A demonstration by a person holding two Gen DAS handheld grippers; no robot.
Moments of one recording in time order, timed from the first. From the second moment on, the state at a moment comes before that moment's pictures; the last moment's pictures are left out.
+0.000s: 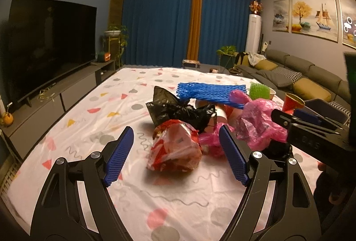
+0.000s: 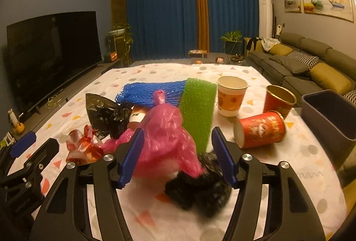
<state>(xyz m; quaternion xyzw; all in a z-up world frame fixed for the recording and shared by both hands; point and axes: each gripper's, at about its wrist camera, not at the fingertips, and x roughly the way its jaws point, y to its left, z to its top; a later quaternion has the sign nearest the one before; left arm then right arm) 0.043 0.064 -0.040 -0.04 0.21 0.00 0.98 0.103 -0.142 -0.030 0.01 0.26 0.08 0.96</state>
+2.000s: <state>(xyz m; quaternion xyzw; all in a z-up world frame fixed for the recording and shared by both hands) 0.017 0.037 -0.069 -0.04 0.31 -0.10 0.95 0.020 -0.233 -0.012 0.05 0.19 0.06 0.98</state>
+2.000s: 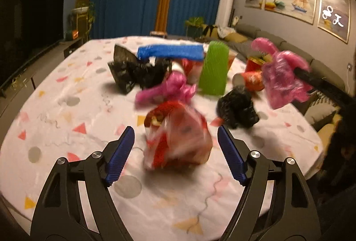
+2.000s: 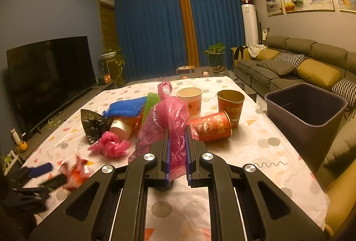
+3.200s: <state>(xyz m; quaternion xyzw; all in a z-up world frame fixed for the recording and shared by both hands) 0.049 -0.056 -0.003 -0.02 0.22 -0.21 0.95 0.009 -0.273 -0.004 0.06 0.17 0.02 0.98</state>
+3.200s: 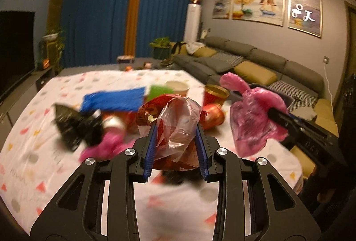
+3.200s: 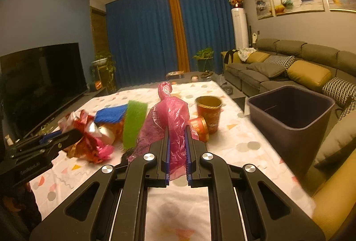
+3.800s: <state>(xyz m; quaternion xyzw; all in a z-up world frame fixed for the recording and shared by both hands) 0.110 -0.226 0.041 0.01 0.17 -0.31 0.93 0.017 -0.399 0.029 0.06 0.10 -0.16 0.98</state>
